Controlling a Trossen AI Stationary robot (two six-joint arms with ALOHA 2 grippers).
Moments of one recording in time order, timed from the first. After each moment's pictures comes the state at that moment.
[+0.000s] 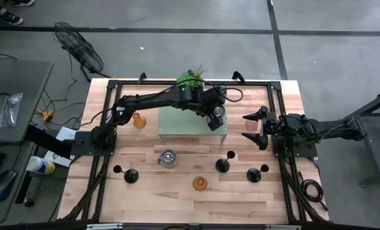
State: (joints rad) left arm 0.12 2.19 2.35 -1.09 -0.15 -0.32; right arm 0.05 0.28 0.26 -0.07 0.20 0.24
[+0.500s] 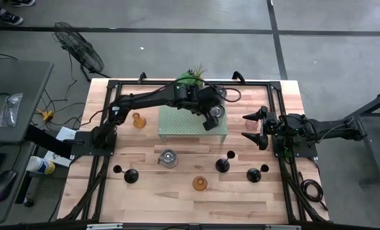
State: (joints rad) left arm 0.10 2.13 2.36 -1.15 -0.18 -0.22; right arm 0.05 0.28 0.26 -0.07 0.20 0.24
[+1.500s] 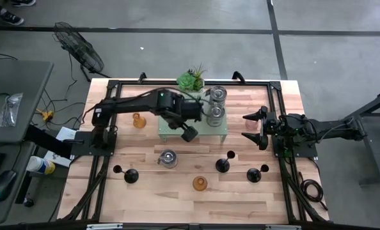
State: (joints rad) left arm -0.01 1.95 2.18 -1.57 -0.09 -0.79; right arm 0.05 0.28 0.26 -0.07 0.20 0.24
